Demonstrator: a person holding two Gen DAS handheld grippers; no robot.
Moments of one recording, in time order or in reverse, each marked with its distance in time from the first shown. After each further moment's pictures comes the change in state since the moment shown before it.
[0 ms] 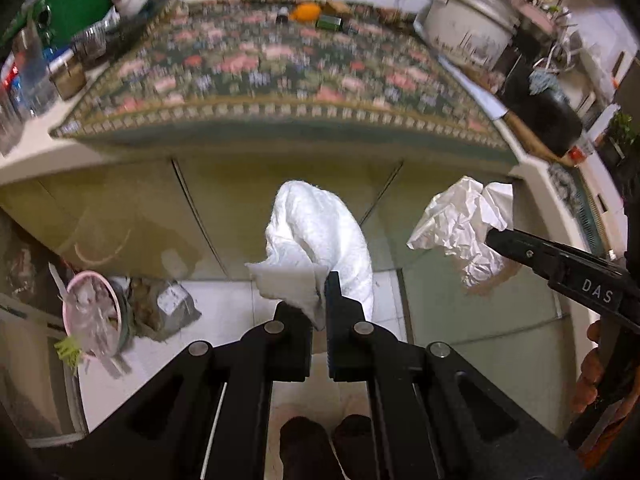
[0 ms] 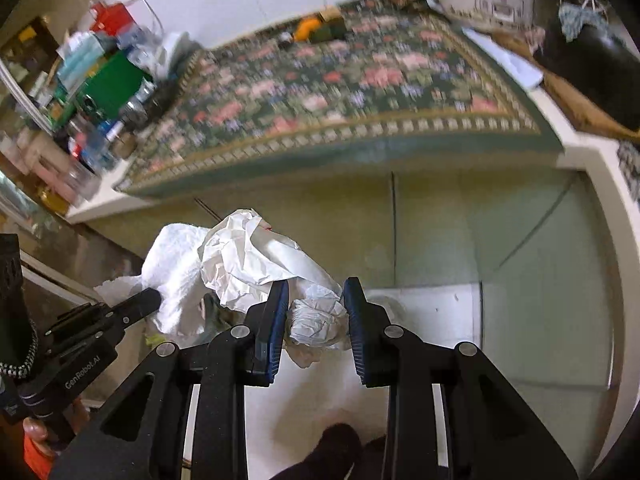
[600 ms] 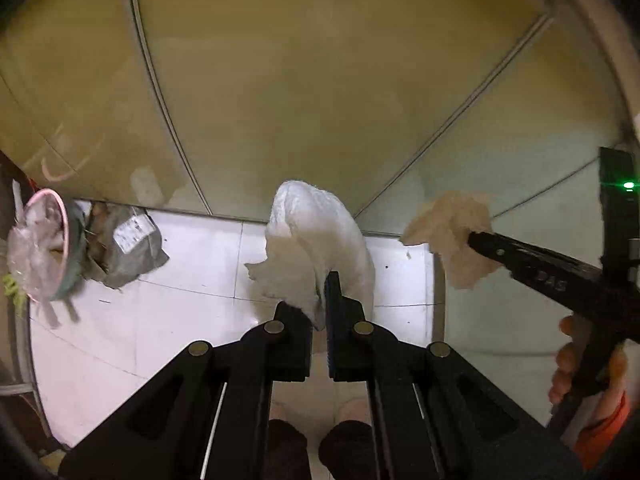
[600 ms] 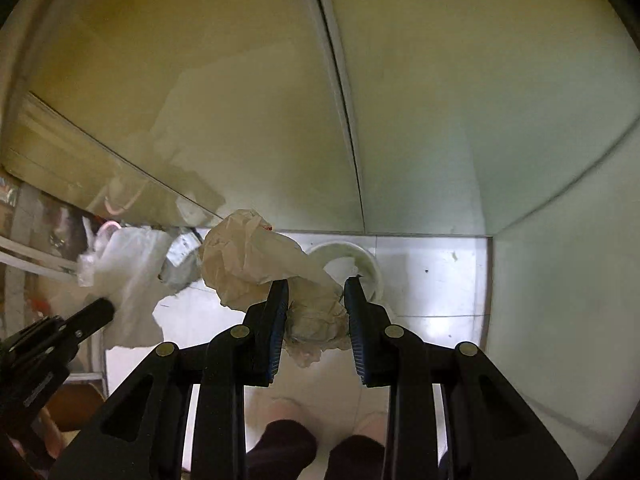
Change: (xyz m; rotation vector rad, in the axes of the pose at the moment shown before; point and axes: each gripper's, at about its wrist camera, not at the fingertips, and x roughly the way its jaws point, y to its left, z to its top) left arm 0.261 0.044 -0.111 -0.163 0.122 0.035; right arm 0.278 -0.108 -0.080 -0.034 0.206 -0.052
